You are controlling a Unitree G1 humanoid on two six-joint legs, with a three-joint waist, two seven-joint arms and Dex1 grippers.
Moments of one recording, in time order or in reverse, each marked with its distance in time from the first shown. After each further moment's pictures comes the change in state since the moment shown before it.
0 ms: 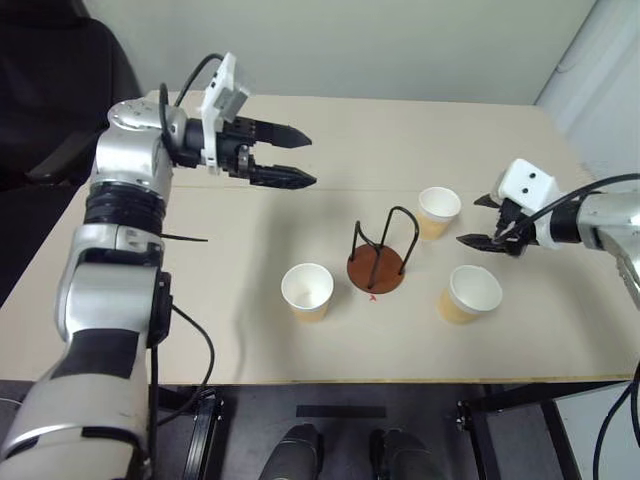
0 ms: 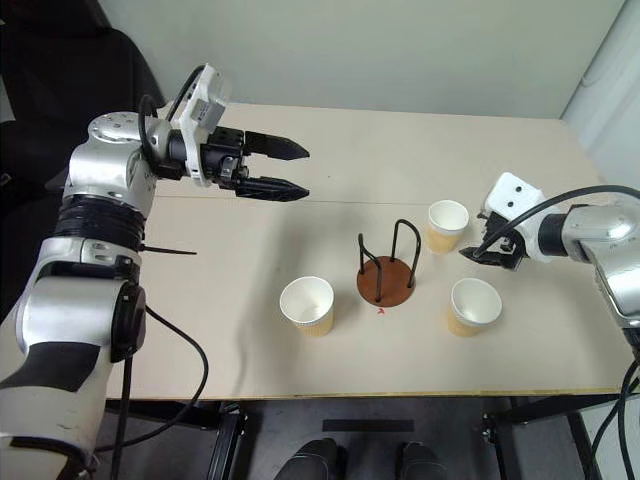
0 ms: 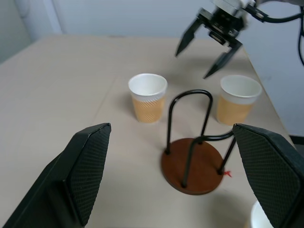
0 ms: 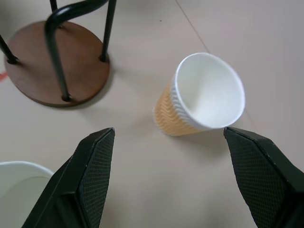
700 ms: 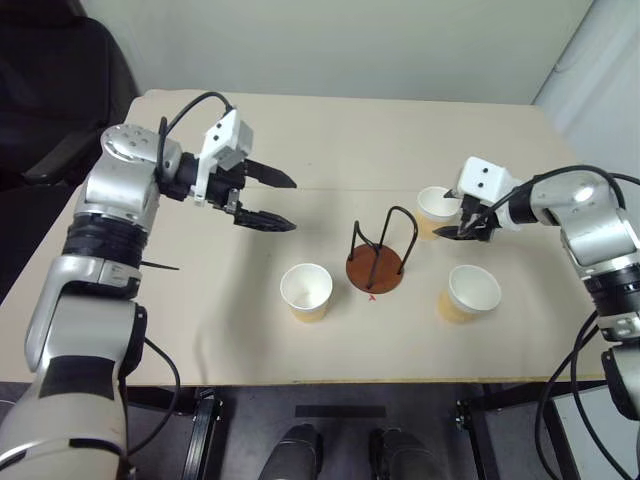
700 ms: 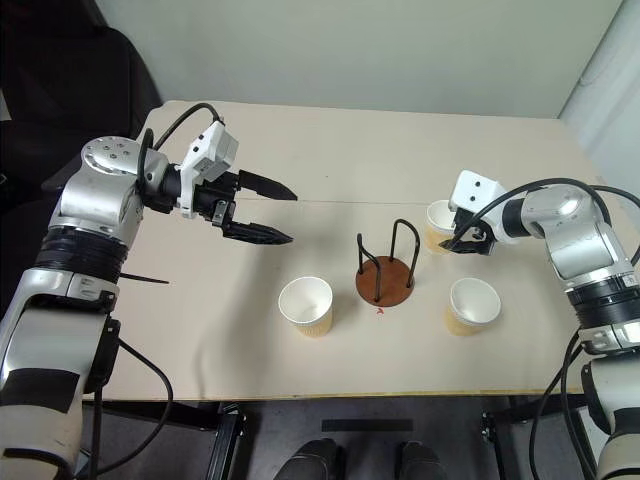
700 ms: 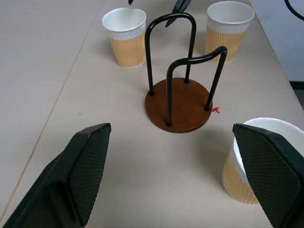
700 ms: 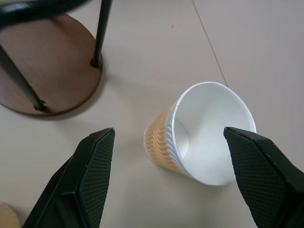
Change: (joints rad) left arm 0.138 0.114 -0.133 -0.160 -0.009 -0.076 -0.001; right arm -0.217 0.210 0.126 0.380 -0.254 -0.249 0.133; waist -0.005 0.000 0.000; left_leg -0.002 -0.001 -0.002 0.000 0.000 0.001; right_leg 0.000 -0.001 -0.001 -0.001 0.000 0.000
